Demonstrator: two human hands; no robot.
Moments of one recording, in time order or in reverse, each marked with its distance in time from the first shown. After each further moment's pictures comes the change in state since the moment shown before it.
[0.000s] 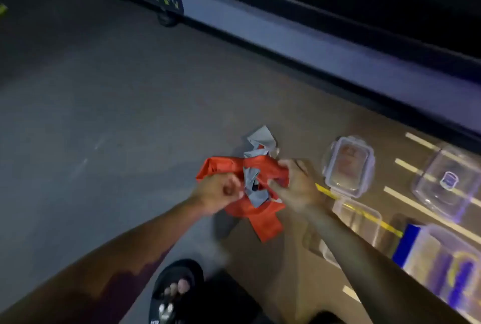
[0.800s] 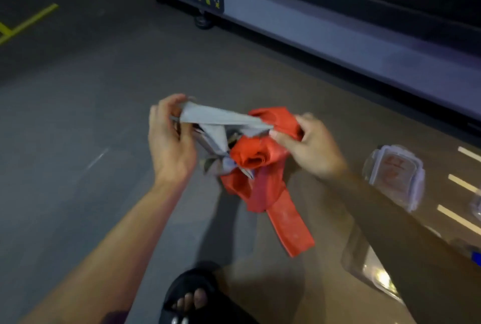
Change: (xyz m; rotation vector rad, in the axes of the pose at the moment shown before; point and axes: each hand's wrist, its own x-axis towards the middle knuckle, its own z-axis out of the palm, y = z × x) left_hand -0.041 -0.020 -0.087 -0.245 1.148 0.274; right_hand 0.037 -0.078 0.021 0.141 0.095 -0.503
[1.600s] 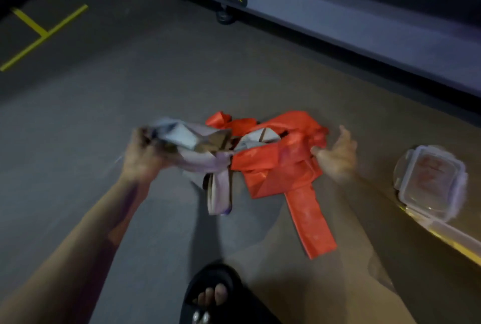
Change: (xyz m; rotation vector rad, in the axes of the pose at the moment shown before) left_hand 0.021 -0.055 -0.075 -0.069 -0.137 -0.535; right_hand 0.012 0.062 0.034 -0.051 0.210 0.602
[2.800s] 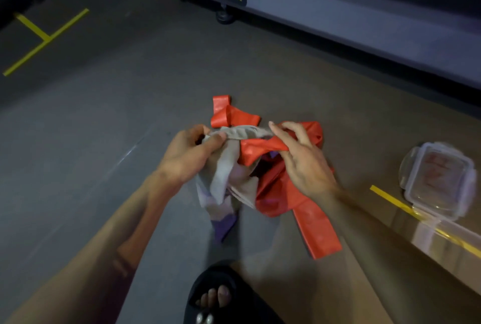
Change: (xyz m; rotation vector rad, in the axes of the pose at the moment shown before) left_hand -0.015 0.024 0.045 0.263 -0.357 0.115; right_hand -0.045 -0.016 0.026 -0.185 -0.215 -0.807
